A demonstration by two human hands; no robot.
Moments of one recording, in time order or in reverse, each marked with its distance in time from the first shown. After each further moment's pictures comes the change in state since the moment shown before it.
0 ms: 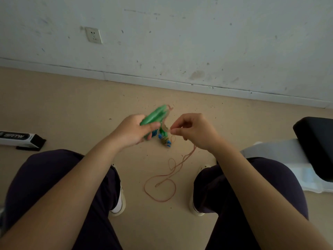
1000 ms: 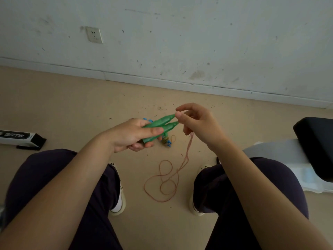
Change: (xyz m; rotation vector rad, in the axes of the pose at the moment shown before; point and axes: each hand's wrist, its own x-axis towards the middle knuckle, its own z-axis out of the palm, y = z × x) left_hand -0.009 0.007 -0.012 -0.260 -0.424 -0.124; right_hand 0.002 0.001 -0.007 0.220 0.112 -0.017
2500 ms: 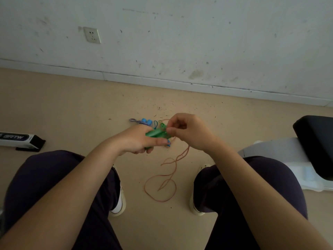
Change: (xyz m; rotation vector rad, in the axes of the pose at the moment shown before) left_hand 0.014 -0.006 0.013 0.367 0.123 -0.068; right_hand 0.000 0.002 0.015 -0.226 -0.182 -0.012
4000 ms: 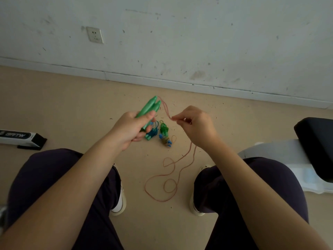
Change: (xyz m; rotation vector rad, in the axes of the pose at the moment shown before) left_hand 0.002 -0.006 -0.010 -0.584 0.312 0.096; right_hand 0.008 0.010 -0.002 -0.324 0.306 -0.212
